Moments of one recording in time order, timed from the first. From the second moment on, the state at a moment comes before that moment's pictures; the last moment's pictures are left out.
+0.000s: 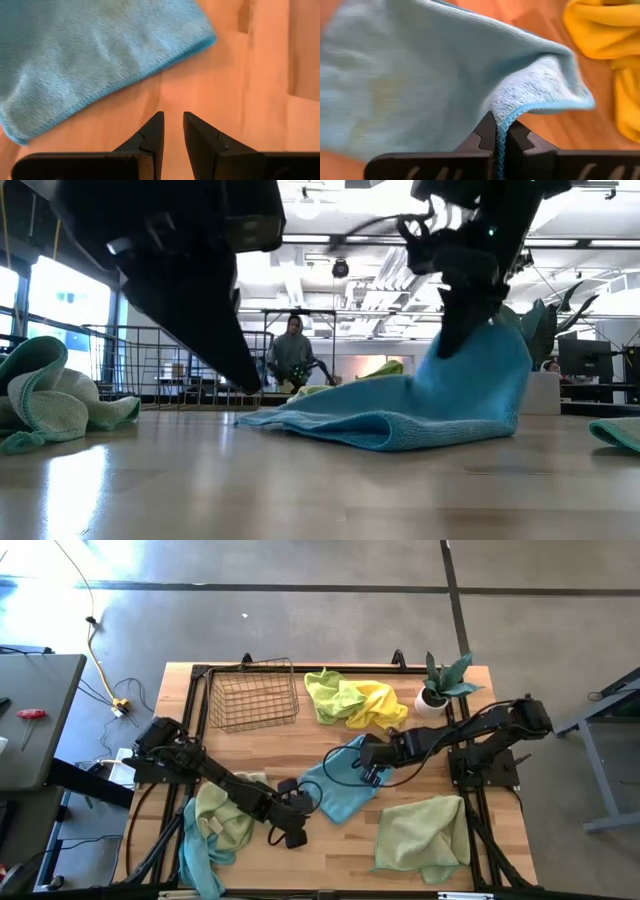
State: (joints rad) left arm -0.38 1.85 1.07 -0.24 -0.32 -0.64; right arm 0.15 1.51 0.96 -0.64 0.28 0.60
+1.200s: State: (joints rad) left arm -0.28 1.87 1.07 0.02 -0.62 -0.40; right arm 0.21 1.55 0.97 -0.63 0.29 0.52
